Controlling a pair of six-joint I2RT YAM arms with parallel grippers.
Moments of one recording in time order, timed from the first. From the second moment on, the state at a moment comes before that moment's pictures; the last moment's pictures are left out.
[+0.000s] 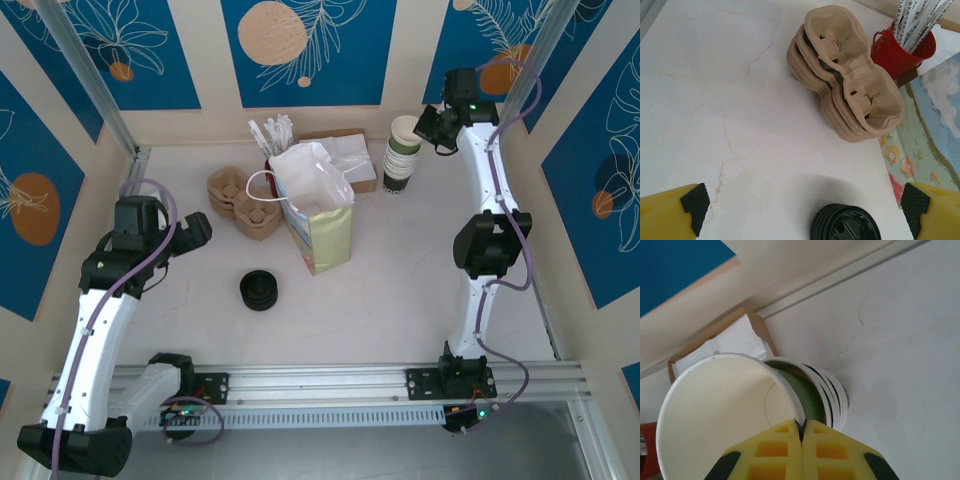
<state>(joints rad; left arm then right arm) -0.12 0.91 1.11 -0.94 -0.03 -0.44 0.02 2.12 2.34 -1.06 -0.10 0.47</state>
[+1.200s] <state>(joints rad) -0.12 0.84 1.00 -1.07 0.29 -0.36 0.27 0.89 1.08 -1.04 -0.15 0.54</state>
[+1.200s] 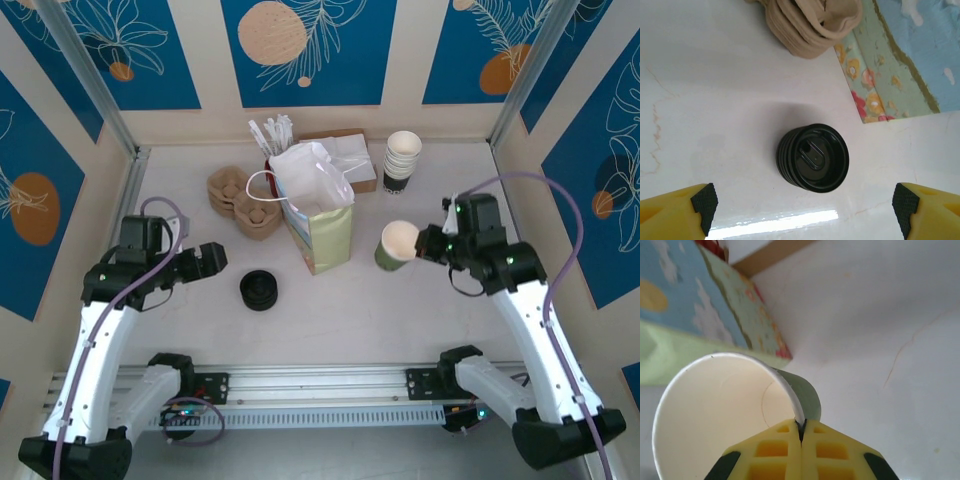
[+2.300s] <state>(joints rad) -0.24 0.89 0.73 -0.87 0.29 -0.55 0.86 0.97 0.65 -0.65 0.13 0.92</state>
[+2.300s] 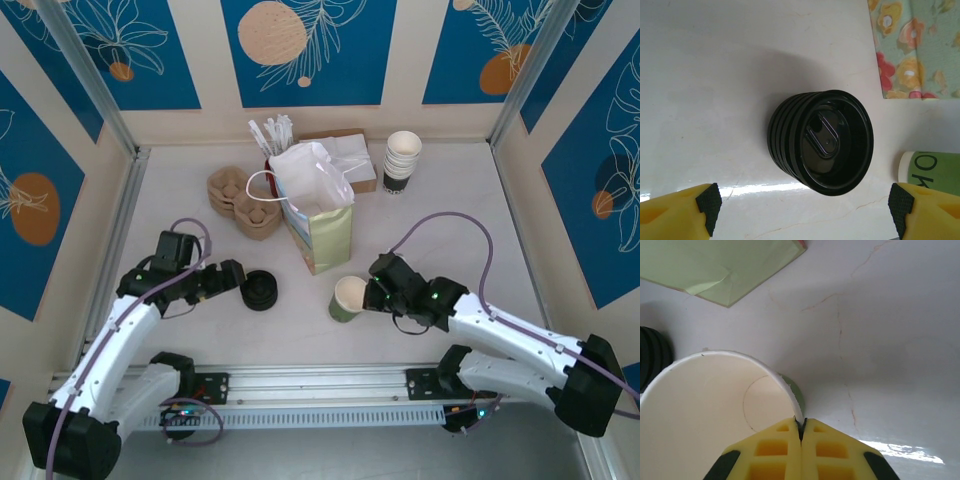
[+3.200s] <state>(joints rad) -0.34 1.05 0.72 -0.79 0.23 -0.57 0.94 1.14 0.77 -0.65 0.17 0.92</state>
